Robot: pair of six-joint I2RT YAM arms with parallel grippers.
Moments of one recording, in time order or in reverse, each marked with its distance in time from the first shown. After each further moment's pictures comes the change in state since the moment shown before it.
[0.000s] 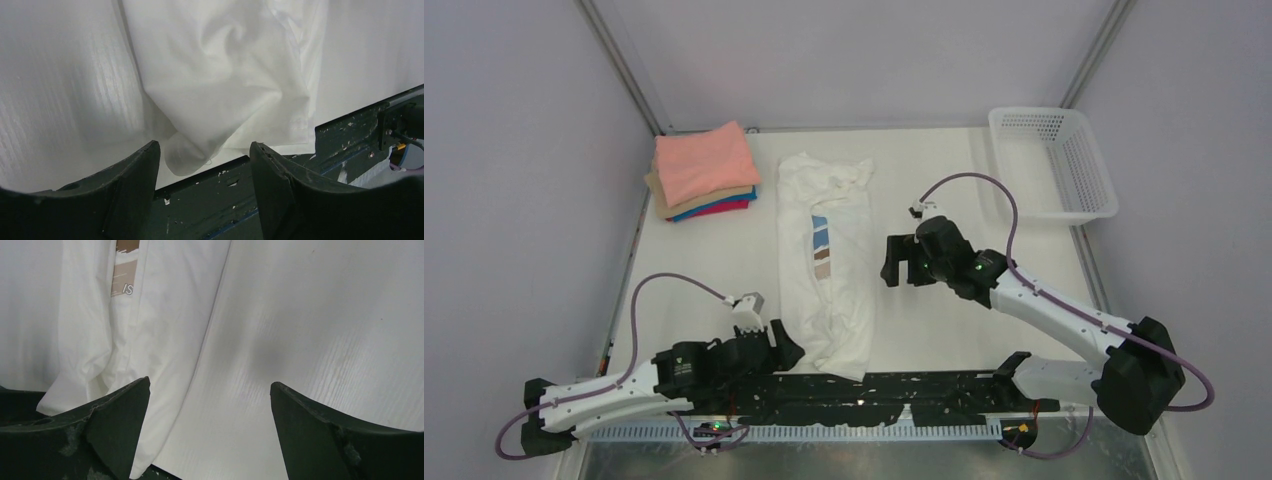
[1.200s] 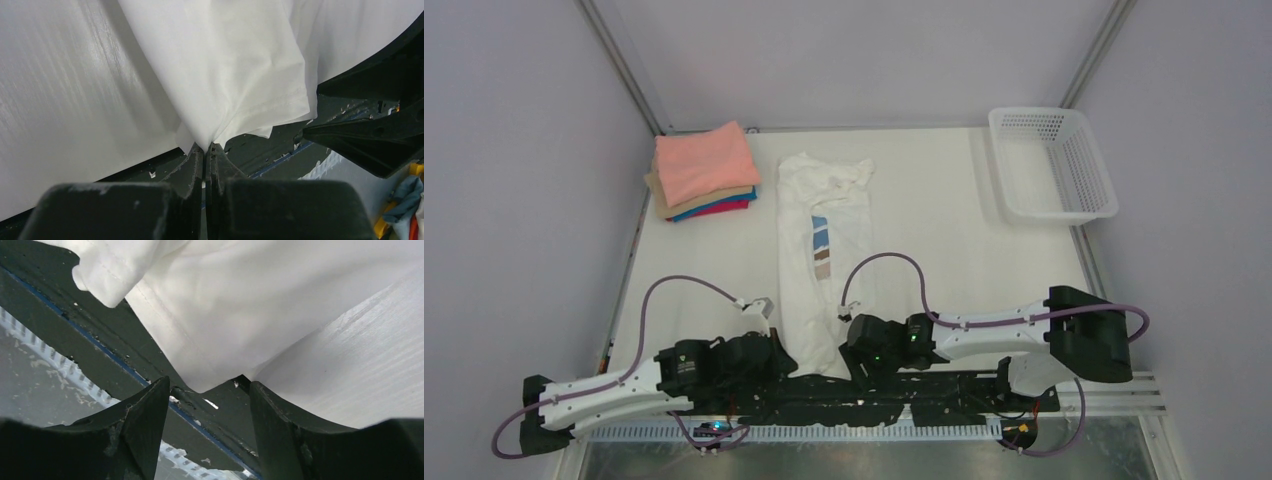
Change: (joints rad) left arm 0.002 0.064 0.025 -0.003 0.167 0.005; right arm 0.638 0.240 -0.092 0.033 -0.087 0.230
